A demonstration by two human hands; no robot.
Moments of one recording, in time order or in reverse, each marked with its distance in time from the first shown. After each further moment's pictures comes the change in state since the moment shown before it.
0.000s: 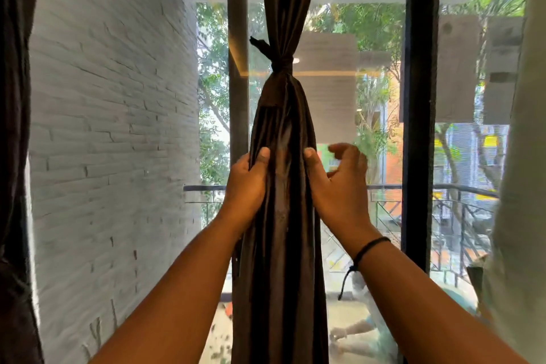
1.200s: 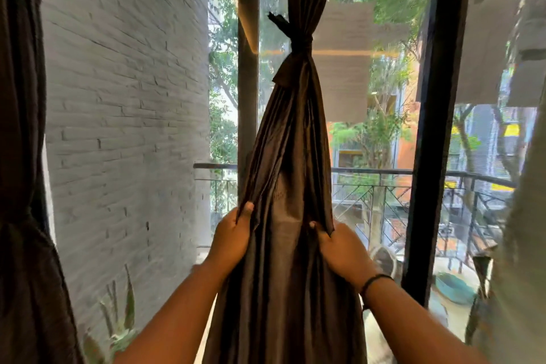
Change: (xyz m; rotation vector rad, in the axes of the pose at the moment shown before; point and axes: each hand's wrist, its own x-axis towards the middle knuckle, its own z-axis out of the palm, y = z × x) left_hand -0.050 -0.126 -0.036 0.300 0.026 -0.125; right_hand -0.069 0.118 0.004 -0.294 -0.618 0.215
